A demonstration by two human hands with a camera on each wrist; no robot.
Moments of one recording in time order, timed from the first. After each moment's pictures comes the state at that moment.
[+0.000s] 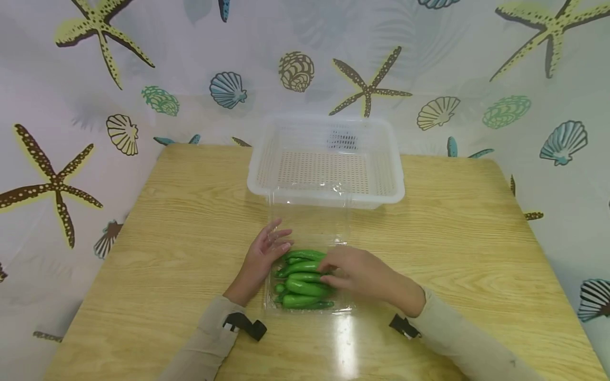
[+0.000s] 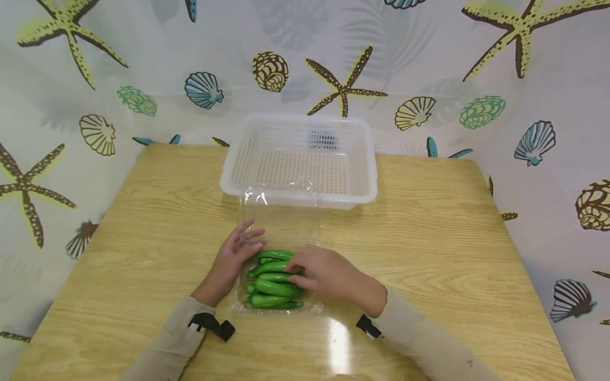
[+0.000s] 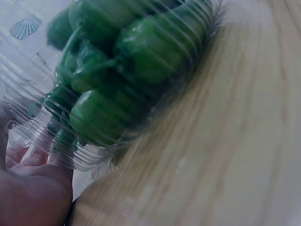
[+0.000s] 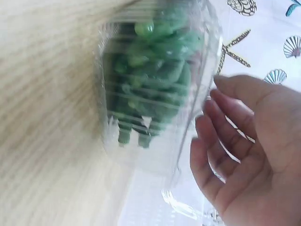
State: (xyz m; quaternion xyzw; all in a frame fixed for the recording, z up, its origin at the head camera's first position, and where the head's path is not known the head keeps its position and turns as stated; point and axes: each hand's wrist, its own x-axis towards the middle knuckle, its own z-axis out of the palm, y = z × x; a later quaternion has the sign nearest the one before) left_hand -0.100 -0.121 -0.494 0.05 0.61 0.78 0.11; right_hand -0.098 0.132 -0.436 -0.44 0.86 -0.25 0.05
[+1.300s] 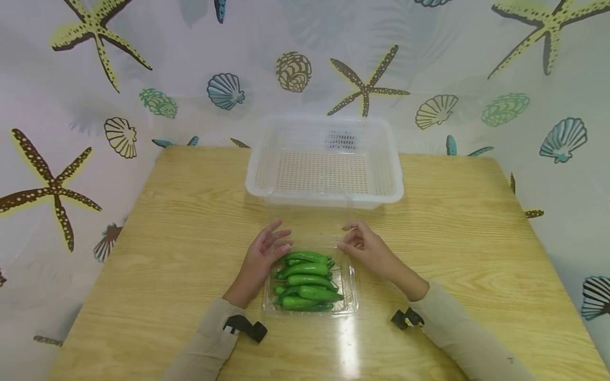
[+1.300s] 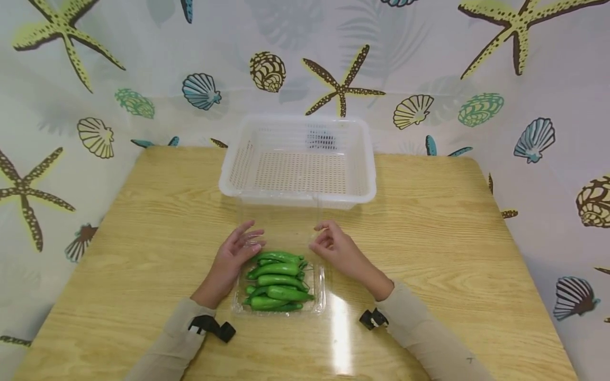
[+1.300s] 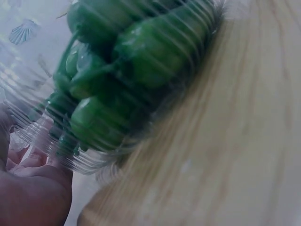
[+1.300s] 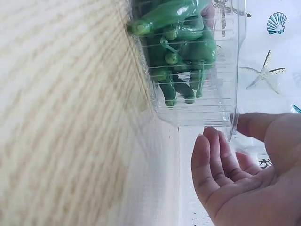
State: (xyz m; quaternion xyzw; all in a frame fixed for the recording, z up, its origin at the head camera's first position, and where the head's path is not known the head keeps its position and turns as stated) left_hand -0.098 -0.119 -0.489 0.06 0.63 0.77 0.09; right_hand -0.130 0.160 -0.472 -0.19 0.82 -0.52 0.13
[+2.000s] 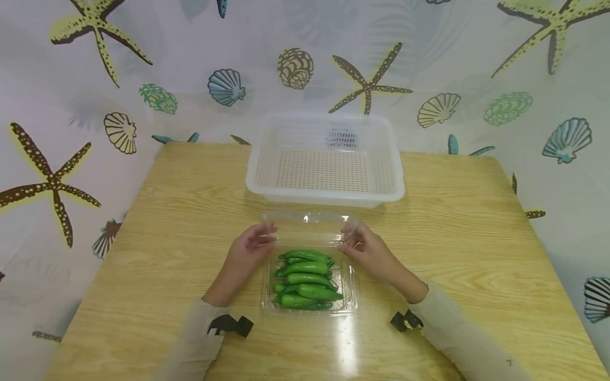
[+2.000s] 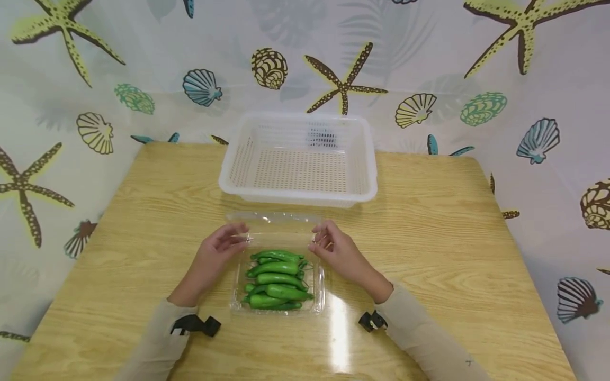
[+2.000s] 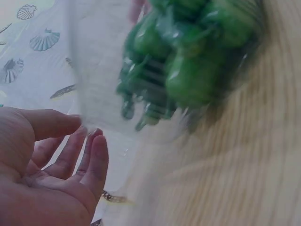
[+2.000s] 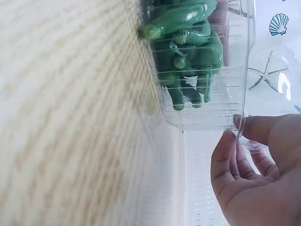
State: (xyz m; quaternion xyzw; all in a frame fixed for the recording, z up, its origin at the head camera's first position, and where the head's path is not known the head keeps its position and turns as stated) left_hand -0.095 -0.146 -0.471 0.08 0.71 0.70 0.05; right_hand -0.114 0.149 -0.443 -0.20 0.81 -0.53 0.10
